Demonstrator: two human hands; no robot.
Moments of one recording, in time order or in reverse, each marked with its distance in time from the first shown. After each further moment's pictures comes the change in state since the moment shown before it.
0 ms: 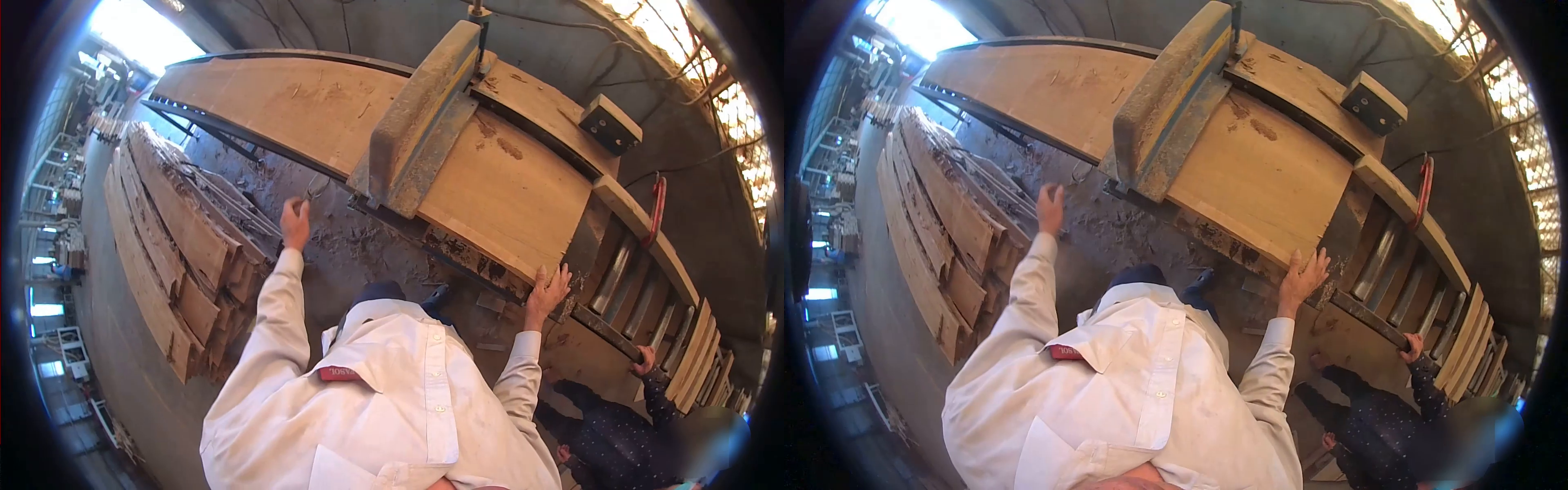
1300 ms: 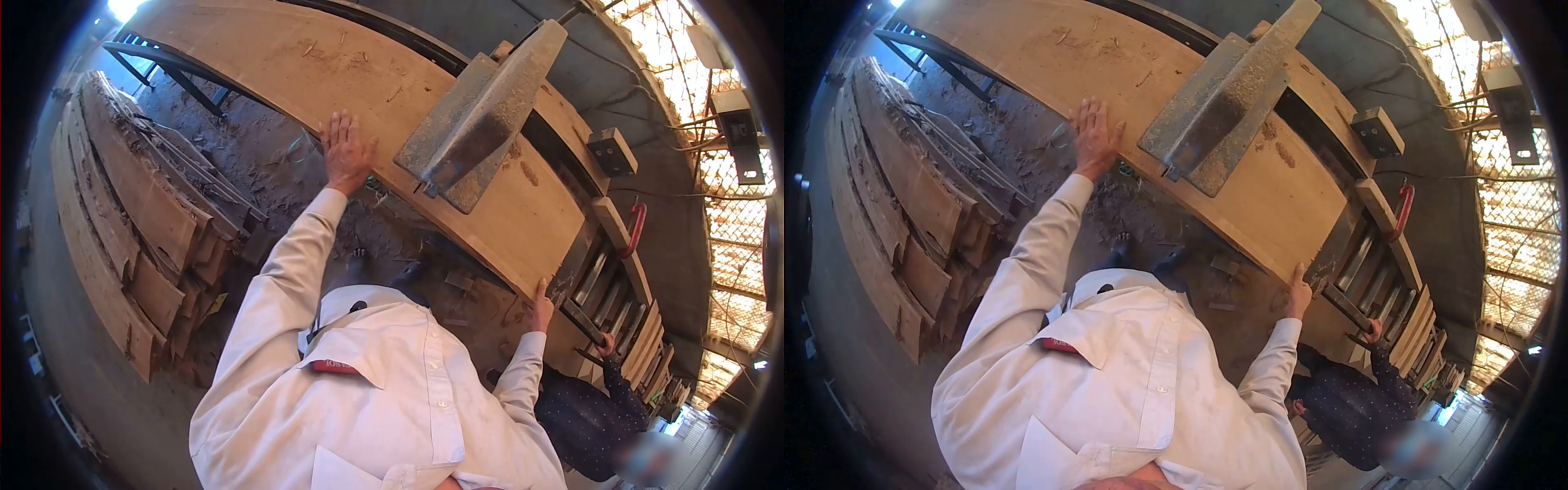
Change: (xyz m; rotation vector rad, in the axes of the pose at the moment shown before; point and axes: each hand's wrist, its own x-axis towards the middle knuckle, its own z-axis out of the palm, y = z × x) left_hand 0.088 0.043 0.062 0.171 -0.029 0.370; right_hand -0.034 0.005 -0.017 0.261 -0.252 0.686
